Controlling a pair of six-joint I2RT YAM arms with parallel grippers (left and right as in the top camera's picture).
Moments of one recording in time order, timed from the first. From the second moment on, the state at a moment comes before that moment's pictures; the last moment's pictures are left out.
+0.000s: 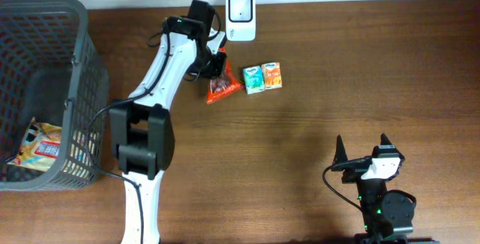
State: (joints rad) left arm -0.28 2.34 2.10 -1.12 0.16 -0.01; right arm 0.03 0.01 0.01 -0.08 0.03 0.00
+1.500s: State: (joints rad) left arm 0.49 2.03 1.99 -1.31 -0.13 -0.31; right arm 0.03 0.01 0.01 -0.08 0.03 0.00
